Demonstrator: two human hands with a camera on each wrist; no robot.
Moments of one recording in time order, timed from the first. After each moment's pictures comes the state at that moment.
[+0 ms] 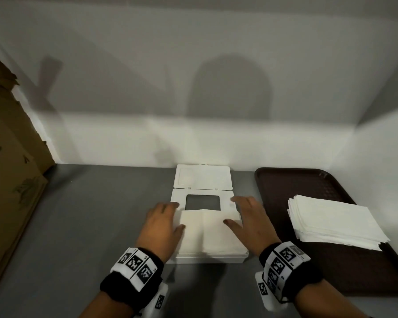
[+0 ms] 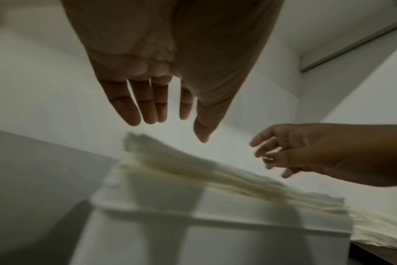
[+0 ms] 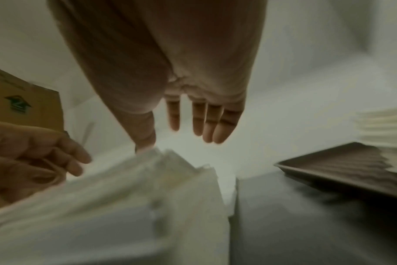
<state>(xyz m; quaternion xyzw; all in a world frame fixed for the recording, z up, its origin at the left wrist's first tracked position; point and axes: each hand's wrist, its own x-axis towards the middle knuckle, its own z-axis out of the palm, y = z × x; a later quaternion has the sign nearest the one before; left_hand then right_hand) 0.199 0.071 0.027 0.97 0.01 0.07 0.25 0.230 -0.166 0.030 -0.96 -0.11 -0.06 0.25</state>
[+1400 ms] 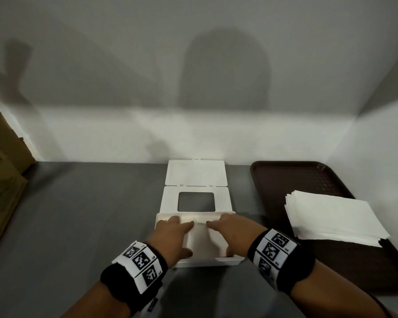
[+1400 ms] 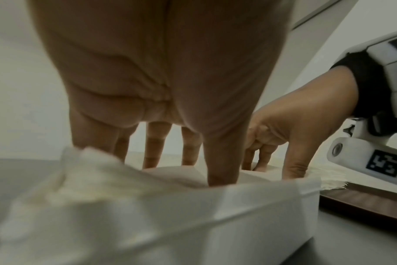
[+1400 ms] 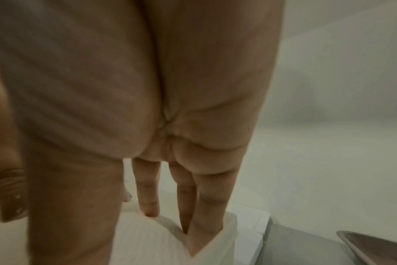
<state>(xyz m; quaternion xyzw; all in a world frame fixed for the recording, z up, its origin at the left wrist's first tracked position) 0.216 0.046 0.020 0.97 -0.10 -0.19 0.10 0.242 -0.148 0.046 -0.94 -0.27 0.22 -0.01</state>
